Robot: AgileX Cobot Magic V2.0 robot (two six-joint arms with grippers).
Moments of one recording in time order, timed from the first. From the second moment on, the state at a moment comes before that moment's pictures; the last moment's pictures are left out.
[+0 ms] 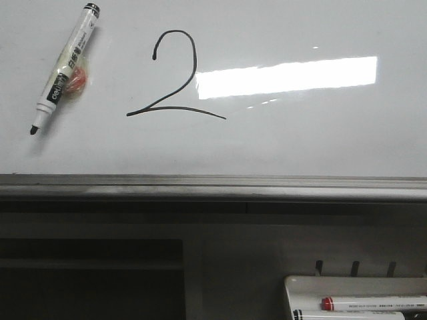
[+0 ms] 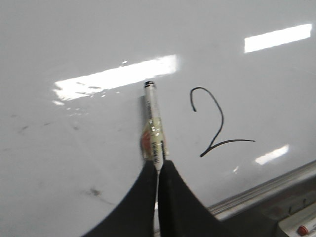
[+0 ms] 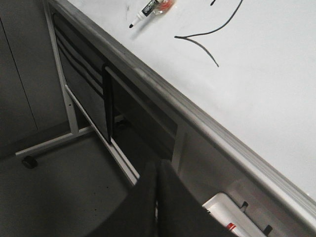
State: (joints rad) left arm -0.17 0.15 -0.17 1.83 -0.28 -1.80; right arm 0.78 0.26 -0.23 0.20 0.33 -0.31
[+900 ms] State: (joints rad) left arm -0.03 0.14 -0.16 0.00 0.42 0.25; right arm 0.78 0.26 -0.23 0.20 0.33 -0.31
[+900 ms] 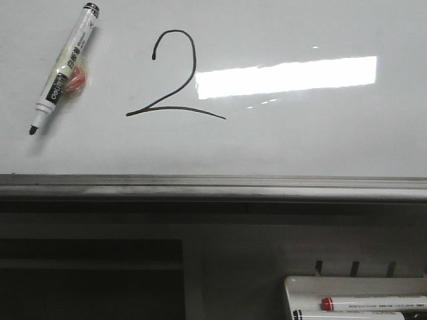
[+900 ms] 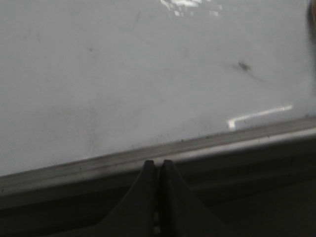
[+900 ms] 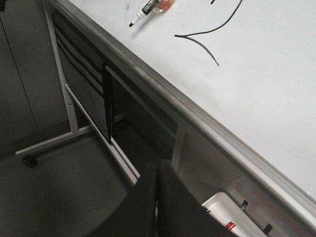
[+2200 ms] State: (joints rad) left arm 0.05 0.00 0.00 0.13 0.33 0.00; right arm 0.78 0.26 -0.22 0.20 0.33 -0.31
